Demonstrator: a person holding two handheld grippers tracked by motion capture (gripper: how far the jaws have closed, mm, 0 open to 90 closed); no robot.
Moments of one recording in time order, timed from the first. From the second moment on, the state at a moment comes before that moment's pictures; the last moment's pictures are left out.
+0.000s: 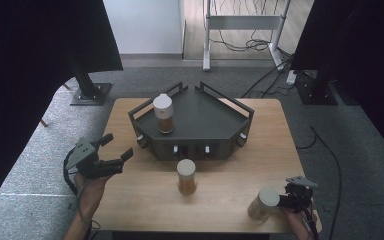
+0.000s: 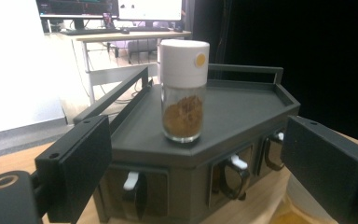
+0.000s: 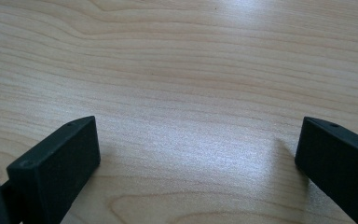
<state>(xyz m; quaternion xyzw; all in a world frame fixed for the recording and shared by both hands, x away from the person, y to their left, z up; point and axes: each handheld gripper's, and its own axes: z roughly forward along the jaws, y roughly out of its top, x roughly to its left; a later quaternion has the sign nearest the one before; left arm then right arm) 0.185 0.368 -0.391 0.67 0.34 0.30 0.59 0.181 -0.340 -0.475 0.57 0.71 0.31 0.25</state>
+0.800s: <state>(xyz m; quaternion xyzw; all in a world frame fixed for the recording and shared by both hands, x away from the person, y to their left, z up) 0.164 0.386 -0.430 0.67 0.38 0.28 0.57 0.181 -0.339 -0.475 0.58 0.71 0.31 0.25</state>
